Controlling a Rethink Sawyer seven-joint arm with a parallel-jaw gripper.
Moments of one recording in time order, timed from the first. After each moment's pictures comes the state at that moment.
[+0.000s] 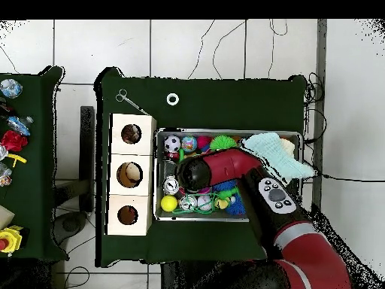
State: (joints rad) arm -0.52 -0.44 0.44 1.61 -0.65 0.62 1.83
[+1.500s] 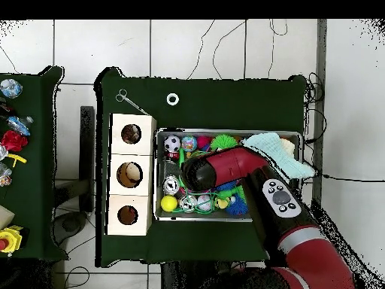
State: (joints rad) arm -0.52 -0.47 0.42 1.60 -0.71 0.57 1.83
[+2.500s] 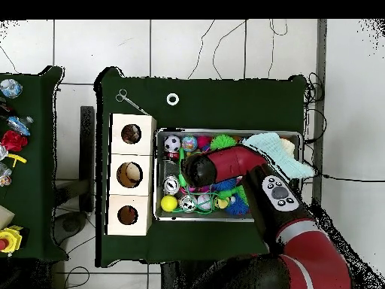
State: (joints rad) arm -0.52 -0.41 0.42 1.56 -0.69 0.55 1.83
